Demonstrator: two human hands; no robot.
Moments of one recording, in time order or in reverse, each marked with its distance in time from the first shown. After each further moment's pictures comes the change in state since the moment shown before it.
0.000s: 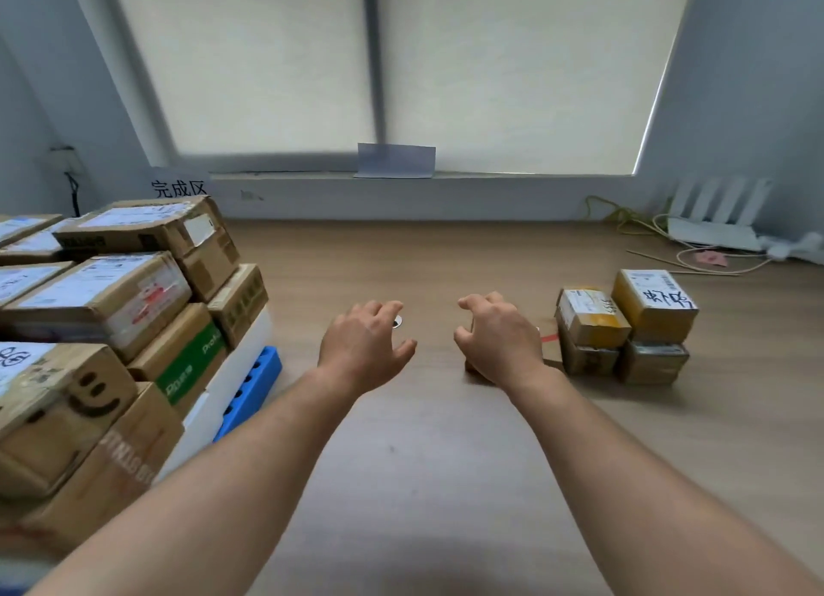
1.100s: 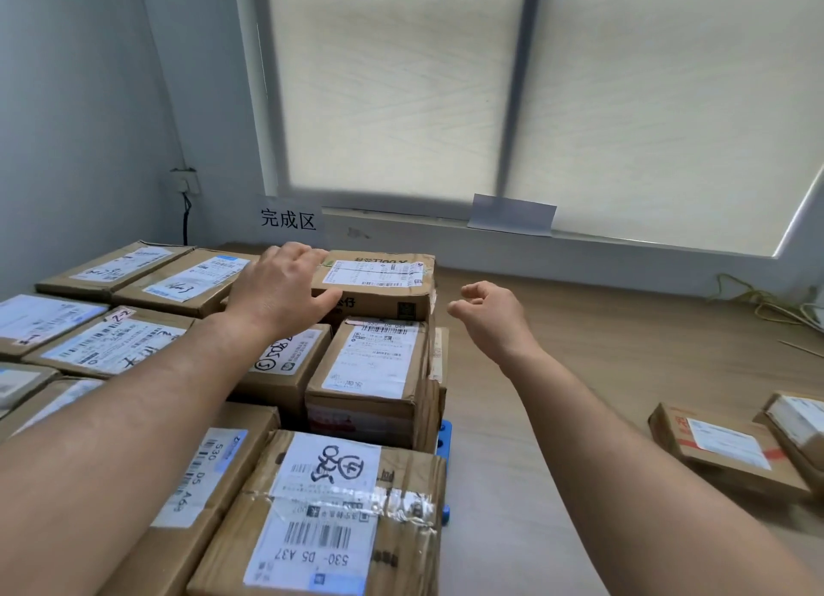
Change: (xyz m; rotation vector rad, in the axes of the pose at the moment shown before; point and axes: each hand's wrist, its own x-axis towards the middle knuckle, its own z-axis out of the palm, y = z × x) left_hand 0.029 -0.407 -0.162 0.094 0.167 -0.178; right_hand 0.125 -0.343 0.092 0.547 -0.014 0.085
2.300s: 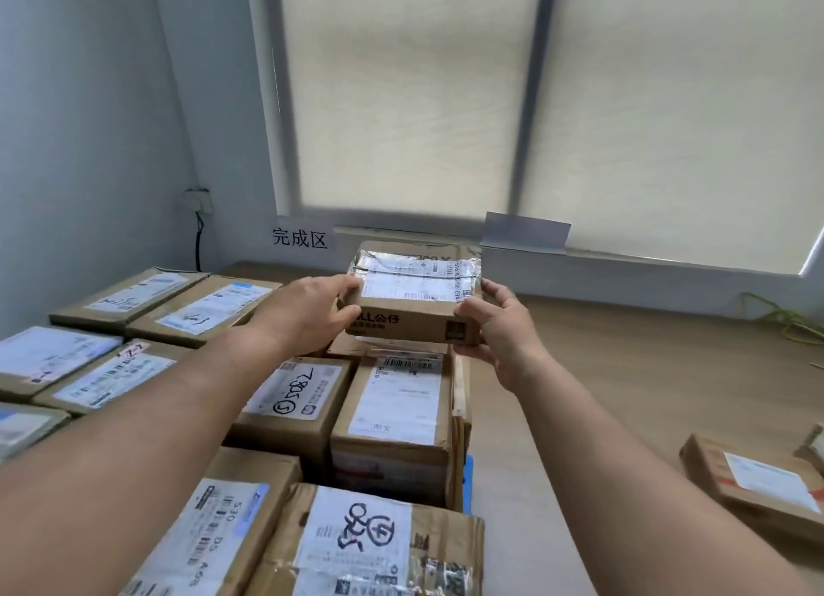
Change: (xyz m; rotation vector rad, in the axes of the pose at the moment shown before) left_hand 0.029 -0.015 0.001 -0.129 -0.132 0.063; right_hand 0.023 -0.024 0.017 0.746 -0.093 0.178
